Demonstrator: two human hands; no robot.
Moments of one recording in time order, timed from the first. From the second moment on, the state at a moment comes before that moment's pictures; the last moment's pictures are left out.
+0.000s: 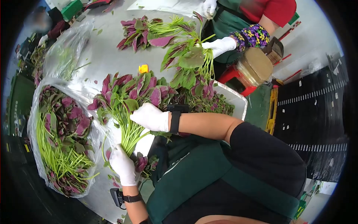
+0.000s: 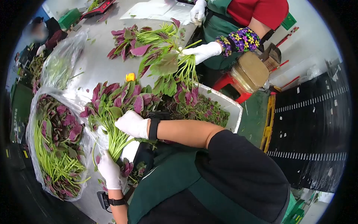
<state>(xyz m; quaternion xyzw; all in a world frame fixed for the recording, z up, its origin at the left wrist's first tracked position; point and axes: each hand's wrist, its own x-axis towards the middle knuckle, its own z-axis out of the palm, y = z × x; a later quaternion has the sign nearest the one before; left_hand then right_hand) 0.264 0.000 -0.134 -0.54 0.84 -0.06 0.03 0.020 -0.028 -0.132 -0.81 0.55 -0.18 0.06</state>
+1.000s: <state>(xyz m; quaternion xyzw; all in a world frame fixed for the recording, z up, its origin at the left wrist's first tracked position) 0.266 0.000 -0.135 -0.53 0.84 -0.11 -0.02 -0.094 -0.023 -0.081 -0.78 0.56 -0.28 -0.05</state>
